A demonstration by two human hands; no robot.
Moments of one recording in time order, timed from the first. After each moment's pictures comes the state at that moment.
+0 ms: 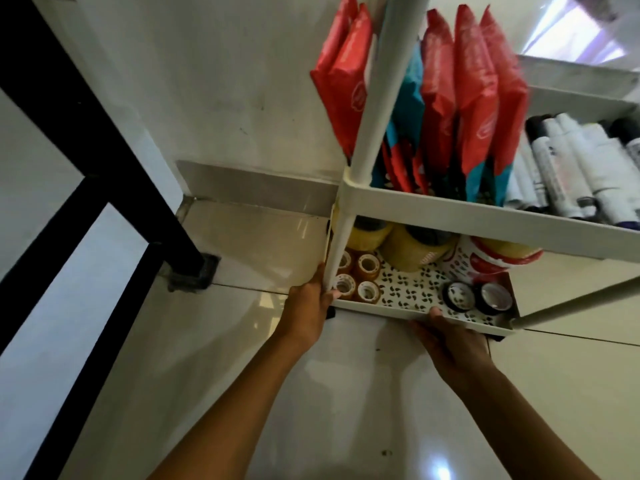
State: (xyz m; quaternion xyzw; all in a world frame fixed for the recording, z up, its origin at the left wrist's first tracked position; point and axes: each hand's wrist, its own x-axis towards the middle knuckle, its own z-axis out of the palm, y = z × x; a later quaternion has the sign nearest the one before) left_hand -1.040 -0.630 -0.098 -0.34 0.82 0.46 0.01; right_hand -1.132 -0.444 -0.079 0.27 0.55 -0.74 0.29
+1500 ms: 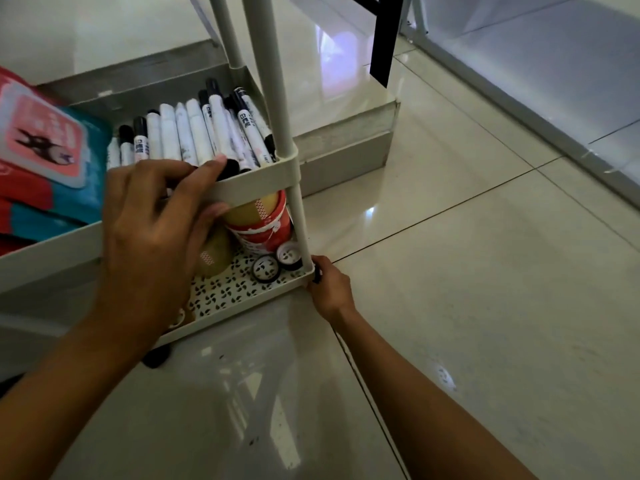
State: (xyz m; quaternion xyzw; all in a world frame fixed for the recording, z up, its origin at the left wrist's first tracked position) left_hand -1.132 -0.486 0.071 0.10 0.94 0.03 -0.33; right_hand -1.185 -0.321 -0.108 0.06 0.83 -0.52 0.18
